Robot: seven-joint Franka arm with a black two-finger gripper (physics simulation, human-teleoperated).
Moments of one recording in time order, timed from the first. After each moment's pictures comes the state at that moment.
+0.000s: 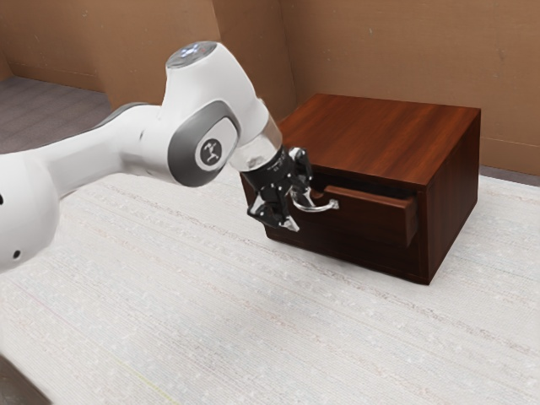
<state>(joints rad) -0.02 0.17 0.00 -1.62 -0.08 2.12 -1.55</state>
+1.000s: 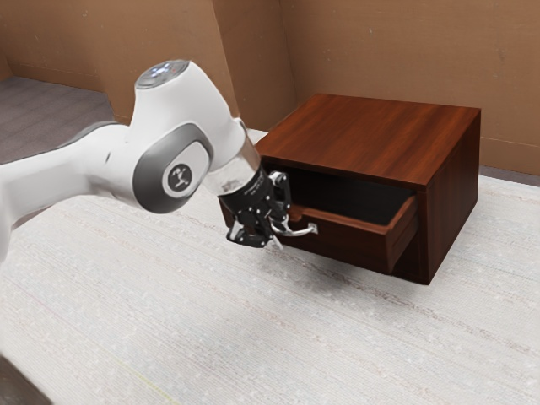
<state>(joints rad) -0.03 -0.01 0.00 -1.85 -0.07 2.15 -1.56</state>
